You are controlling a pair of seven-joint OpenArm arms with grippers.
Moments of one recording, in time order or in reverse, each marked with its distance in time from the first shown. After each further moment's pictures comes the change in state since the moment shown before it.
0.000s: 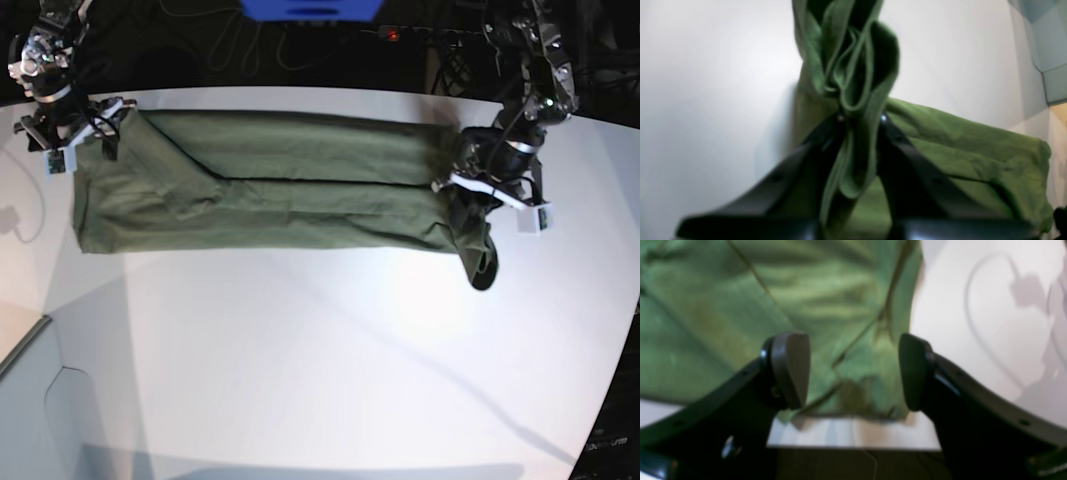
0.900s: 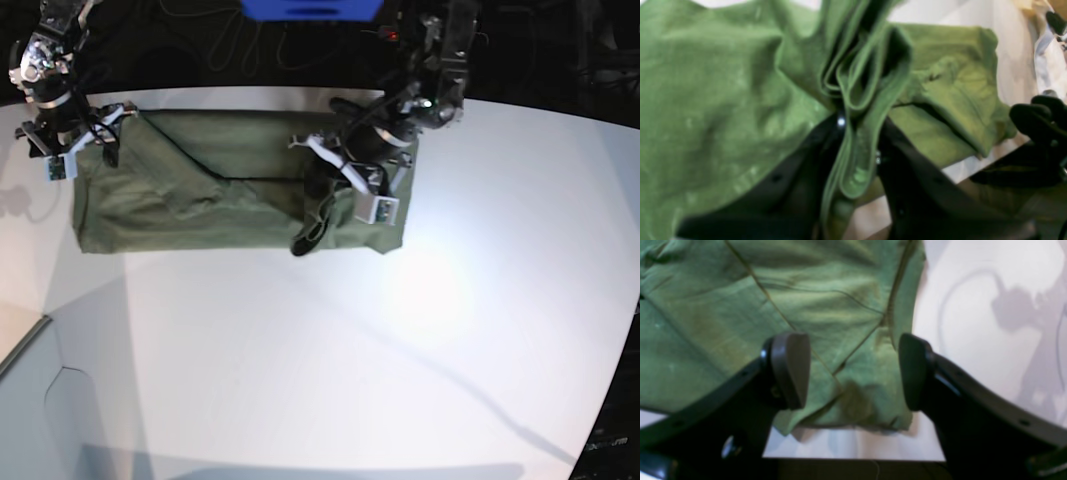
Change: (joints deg) left arm -1.7 5.7 24.3 -8.7 10.0 0.2 -0.8; right arm 1.8 0.3 0.0 -1.2 0.0 0.0 0.2
